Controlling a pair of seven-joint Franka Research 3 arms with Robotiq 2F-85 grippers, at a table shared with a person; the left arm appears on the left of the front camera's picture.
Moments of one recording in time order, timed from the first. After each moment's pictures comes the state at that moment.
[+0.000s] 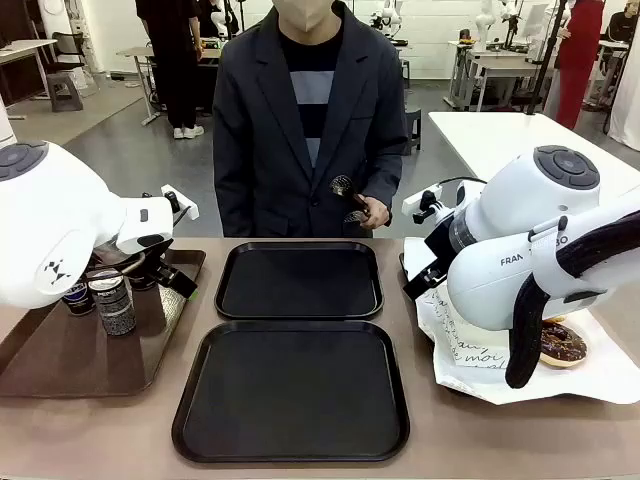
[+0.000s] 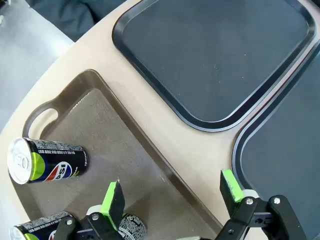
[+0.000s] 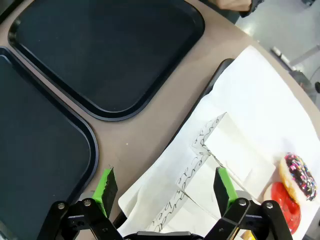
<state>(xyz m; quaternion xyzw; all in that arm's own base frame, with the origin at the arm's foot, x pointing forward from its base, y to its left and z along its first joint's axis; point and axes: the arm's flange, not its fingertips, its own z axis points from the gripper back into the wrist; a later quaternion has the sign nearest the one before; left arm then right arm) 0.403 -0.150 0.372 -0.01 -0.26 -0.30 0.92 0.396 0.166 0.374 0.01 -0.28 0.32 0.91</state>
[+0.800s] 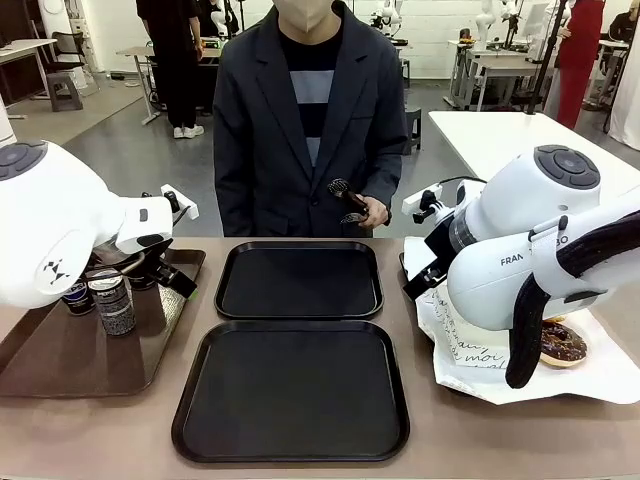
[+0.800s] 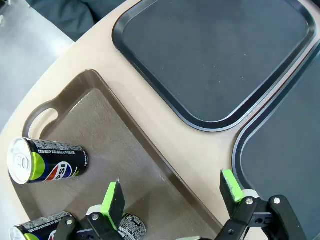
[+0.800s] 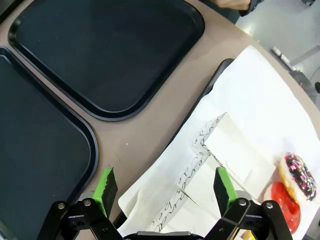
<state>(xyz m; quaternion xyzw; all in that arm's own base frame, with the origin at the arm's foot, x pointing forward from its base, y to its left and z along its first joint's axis) 0.403 -0.150 0.372 -0.01 -0.26 -0.30 0.92 0.396 0.166 0.374 0.01 -0.28 0.32 0.91</state>
